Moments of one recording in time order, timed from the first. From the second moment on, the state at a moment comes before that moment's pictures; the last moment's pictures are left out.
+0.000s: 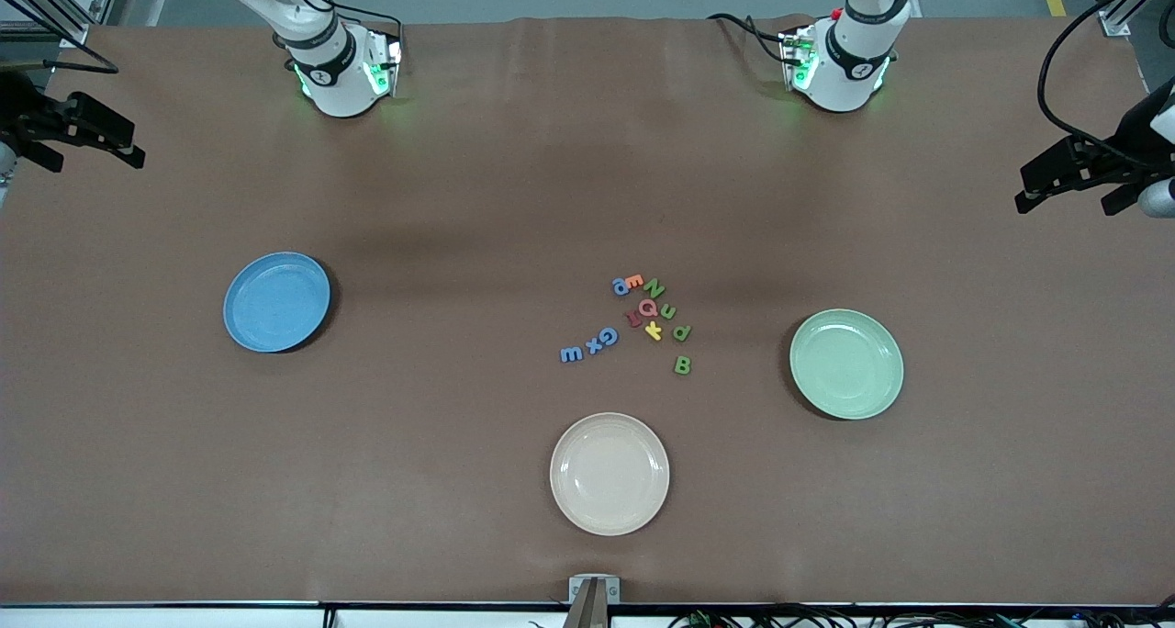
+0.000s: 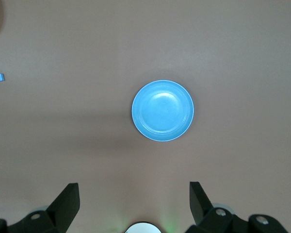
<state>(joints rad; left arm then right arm) -0.04 -0.02 0.01 -1.55 -0.02 1.57 0.00 0.00 -0.13 -0.03 -1.63 0.02 1.45 -0.06</state>
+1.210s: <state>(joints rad) -0.05 0.04 -0.08 -1.57 -0.07 1.55 -0.12 -0.01 -0.13 -0.03 -1.63 0.02 1.43 -0.06</state>
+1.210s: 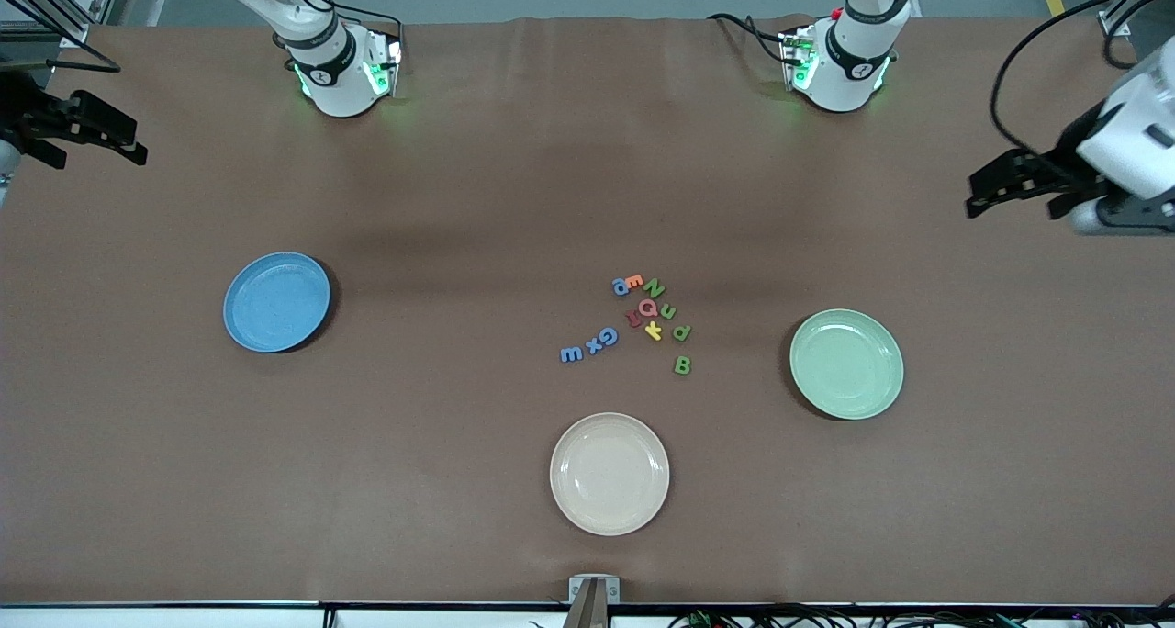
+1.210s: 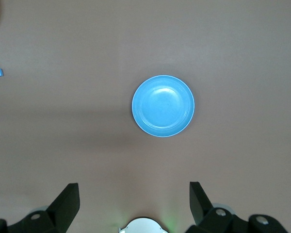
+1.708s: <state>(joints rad) -0.10 0.25 -0.22 -1.57 -0.11 1.69 -0.29 -0.01 -0.13 -0.03 -1.63 0.04 1.43 -0.06</state>
